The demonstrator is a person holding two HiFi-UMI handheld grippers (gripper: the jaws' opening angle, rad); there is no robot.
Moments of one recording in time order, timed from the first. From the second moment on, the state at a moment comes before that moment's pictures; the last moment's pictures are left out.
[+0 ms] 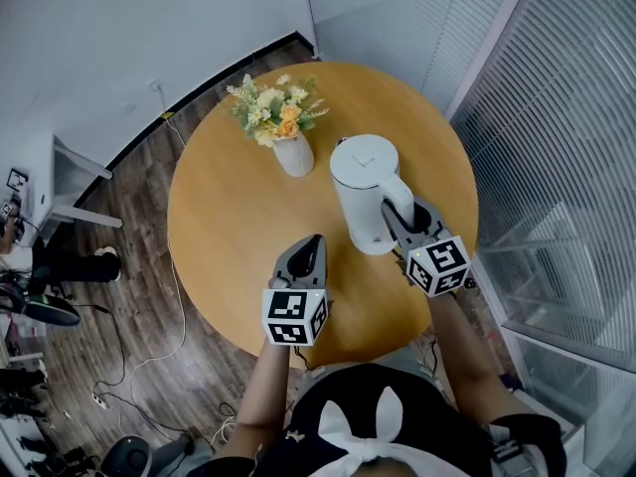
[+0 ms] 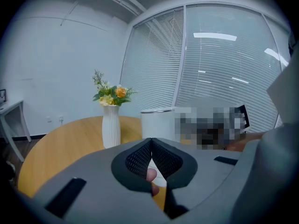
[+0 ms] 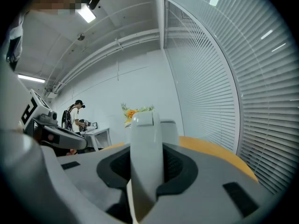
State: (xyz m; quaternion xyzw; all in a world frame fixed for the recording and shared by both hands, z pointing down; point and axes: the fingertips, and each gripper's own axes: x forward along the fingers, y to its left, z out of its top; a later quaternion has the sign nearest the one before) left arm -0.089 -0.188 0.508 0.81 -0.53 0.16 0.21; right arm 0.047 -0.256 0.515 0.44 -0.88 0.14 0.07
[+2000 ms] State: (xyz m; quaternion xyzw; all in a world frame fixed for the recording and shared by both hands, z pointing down) left arm -0.079 -0.165 0.495 0.81 -0.53 0.15 0.19; right arm 0.064 -0.159 0.544 0.44 -0.88 0.11 0.14
